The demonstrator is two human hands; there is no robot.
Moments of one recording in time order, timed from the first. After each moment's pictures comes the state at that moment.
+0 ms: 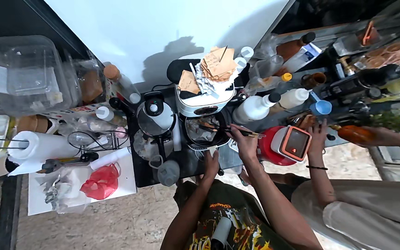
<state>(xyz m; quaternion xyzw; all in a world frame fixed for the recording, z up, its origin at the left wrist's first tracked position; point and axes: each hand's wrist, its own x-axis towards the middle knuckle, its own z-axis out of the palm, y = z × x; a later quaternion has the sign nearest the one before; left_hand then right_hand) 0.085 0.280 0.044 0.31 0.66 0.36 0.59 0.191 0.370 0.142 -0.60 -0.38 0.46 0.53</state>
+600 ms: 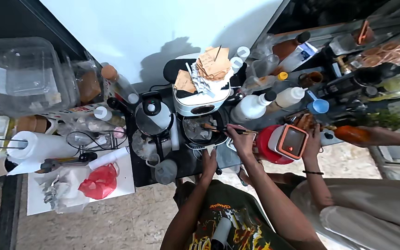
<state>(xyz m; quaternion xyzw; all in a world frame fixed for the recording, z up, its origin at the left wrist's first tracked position) 0.087 0.279 0.049 0.31 0.67 0.36 0.58 0.202 0.374 0.132 -0.64 -0.43 0.43 0.47</state>
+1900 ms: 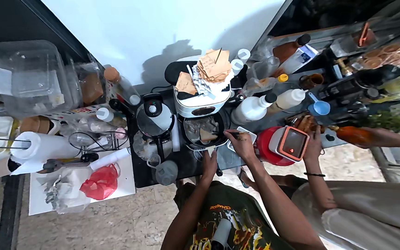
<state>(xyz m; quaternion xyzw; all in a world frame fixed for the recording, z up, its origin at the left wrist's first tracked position) 0.085 0.281 0.054 0.31 0.66 0.35 0.58 0.222 0.372 0.127 -0.63 -0.66 0.30 0.27</state>
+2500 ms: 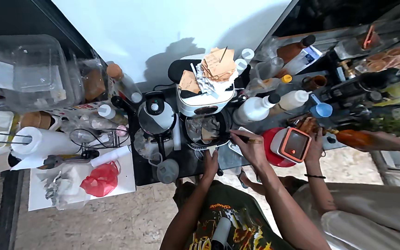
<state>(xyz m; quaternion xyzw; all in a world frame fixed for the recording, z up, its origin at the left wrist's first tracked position) 0.085 0.281 0.051 0.30 0.66 0.36 0.59 0.219 0.355 0.177 -0.56 -0.66 0.35 0.36</state>
